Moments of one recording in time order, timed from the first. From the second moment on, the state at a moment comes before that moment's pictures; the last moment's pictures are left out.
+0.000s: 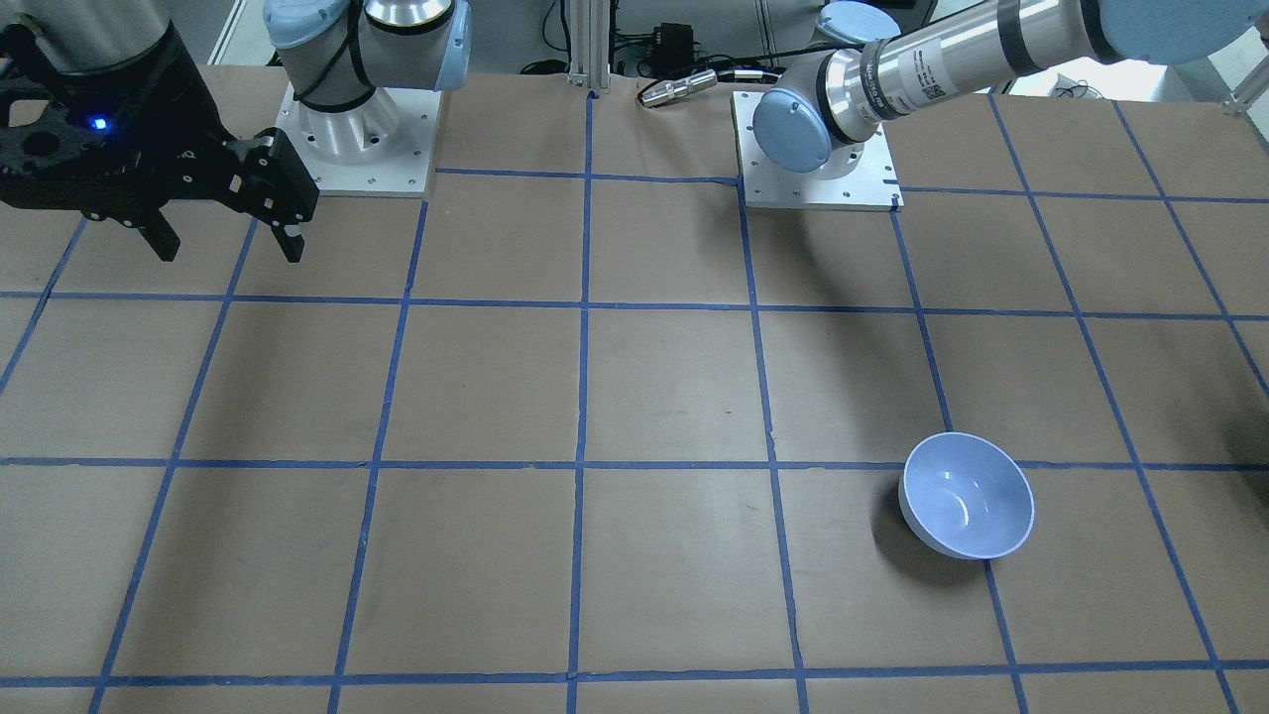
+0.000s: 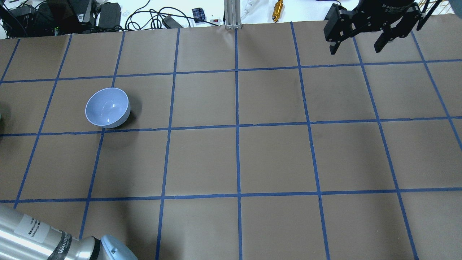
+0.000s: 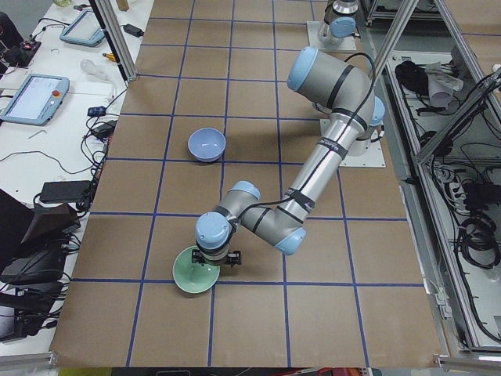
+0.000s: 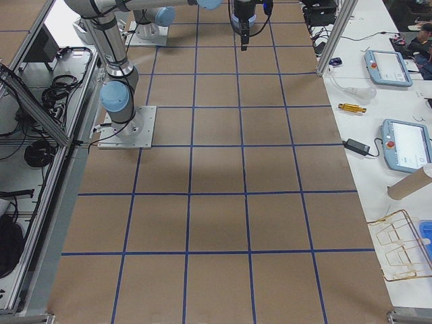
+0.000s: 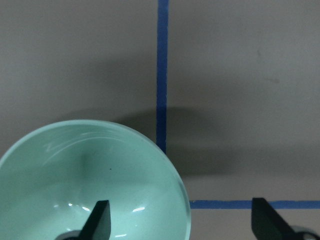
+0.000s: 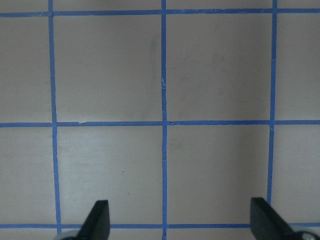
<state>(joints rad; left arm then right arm) -0.59 -2.34 -1.22 -1.13 1.54 2.59 1.54 -1.53 1.41 -1.53 -1.56 -0.04</state>
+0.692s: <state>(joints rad) -0.58 -2.36 -1.21 -1.12 1.52 2.59 1.54 -1.52 1.41 -1.53 -1.56 -0.04</state>
